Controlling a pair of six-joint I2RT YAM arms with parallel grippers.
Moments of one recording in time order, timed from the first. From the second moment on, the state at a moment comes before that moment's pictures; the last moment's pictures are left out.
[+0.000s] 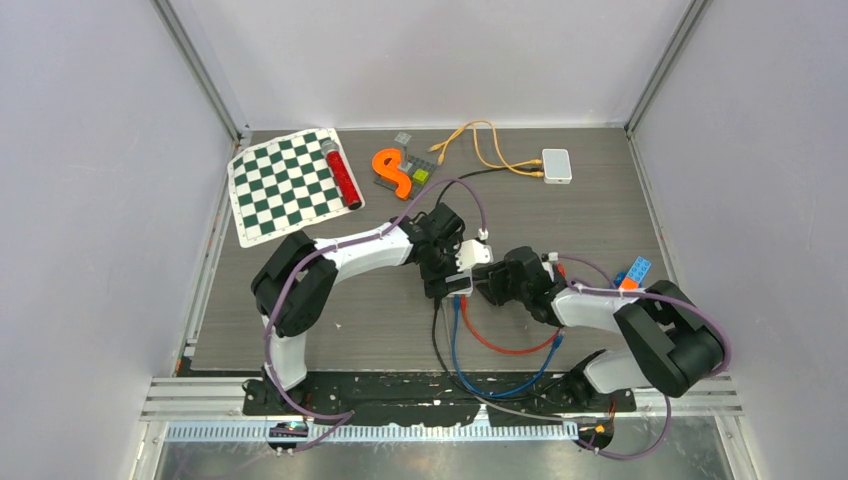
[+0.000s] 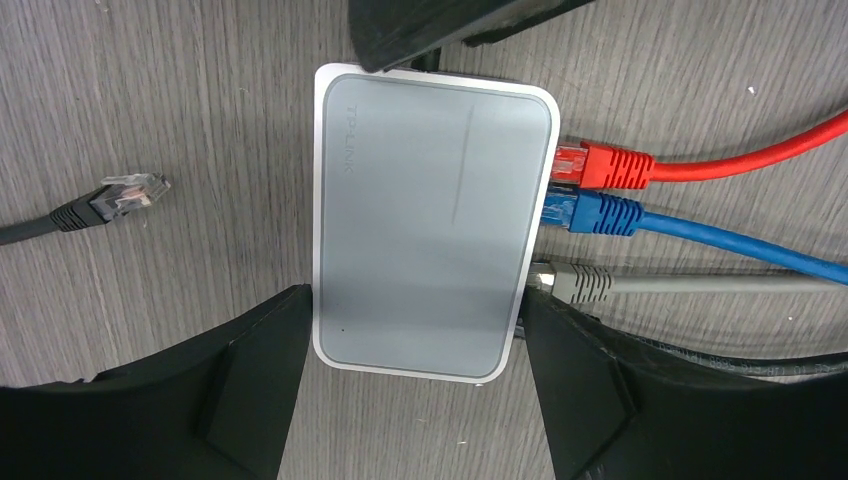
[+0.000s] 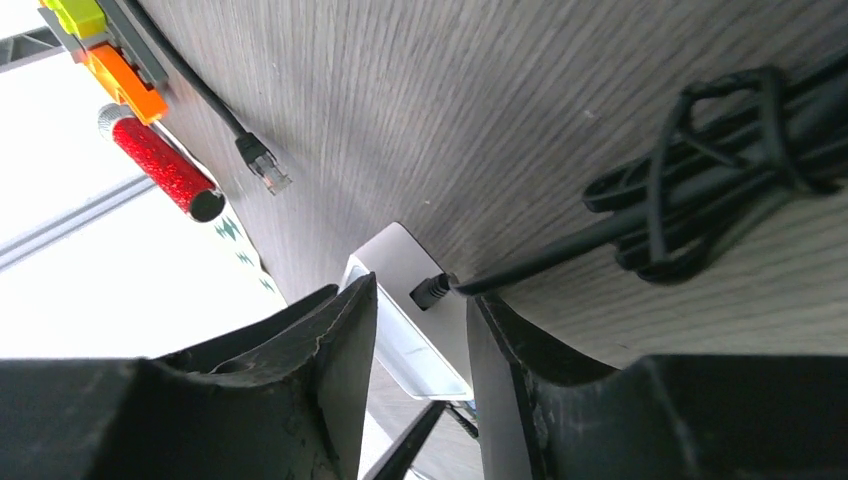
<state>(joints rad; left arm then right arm) -0.84 1.91 1.31 -0.54 0.24 0.58 0.57 1.37 0.38 0.23 0.06 1.68</state>
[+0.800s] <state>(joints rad) -0.84 1.90 1.30 -0.53 0.21 0.54 0.60 1.52 0.40 0.37 0.12 1.85</state>
